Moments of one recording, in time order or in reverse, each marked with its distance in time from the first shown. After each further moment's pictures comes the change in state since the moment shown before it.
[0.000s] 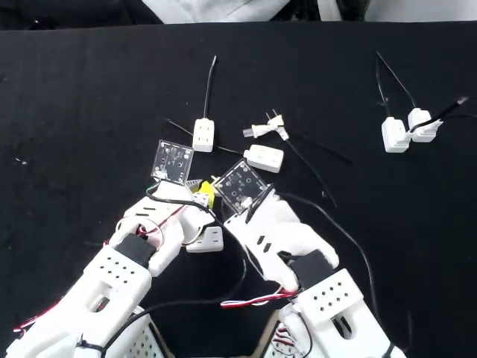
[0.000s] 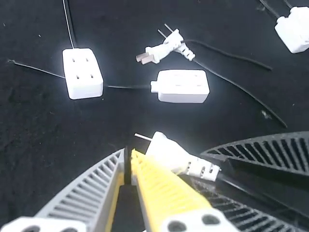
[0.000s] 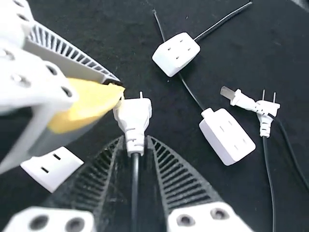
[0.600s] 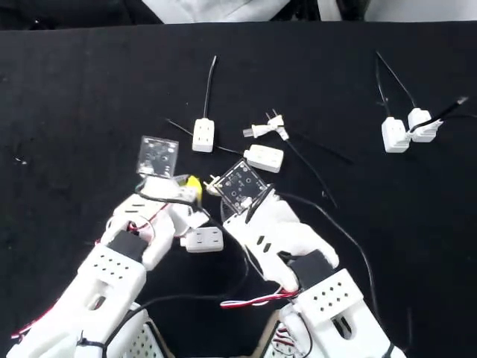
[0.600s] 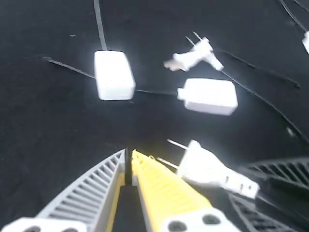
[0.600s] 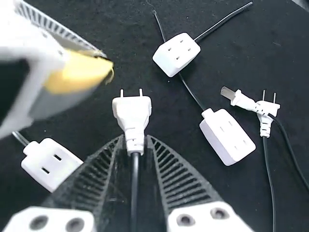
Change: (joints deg) left arm -6.2 0.0 -0.1 0.0 2.2; right arm 0.0 0.0 0.0 0.0 0.0
